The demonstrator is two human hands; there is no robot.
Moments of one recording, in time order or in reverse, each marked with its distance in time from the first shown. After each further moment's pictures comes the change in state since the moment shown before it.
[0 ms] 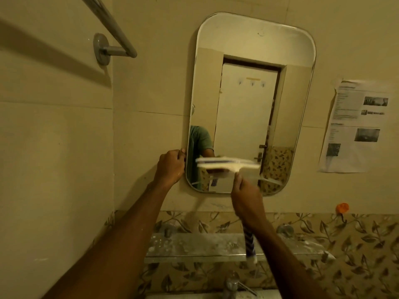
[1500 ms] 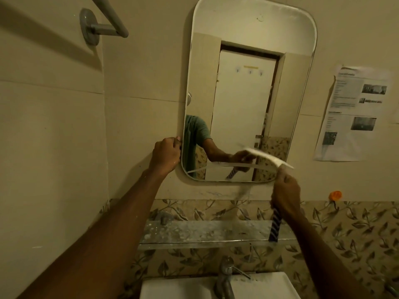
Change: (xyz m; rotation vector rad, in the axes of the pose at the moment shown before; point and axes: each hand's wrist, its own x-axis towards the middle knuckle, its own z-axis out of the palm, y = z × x) left_hand 0.000 -0.001 -0.001 0.037 -0.016 0.040; right_hand 0.014 0.075 -0.062 0.177 0.154 0.369
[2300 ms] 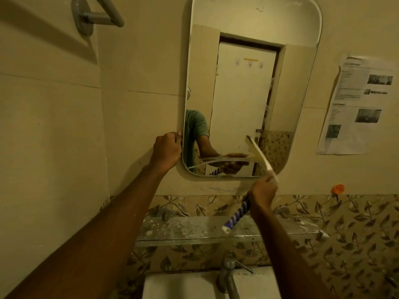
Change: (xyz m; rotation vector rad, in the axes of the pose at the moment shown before) left_hand 0.002 0.001 0.001 0.067 0.008 0.041; right_hand -0.029 -0.013 0.064 0.300 0.202 0.394
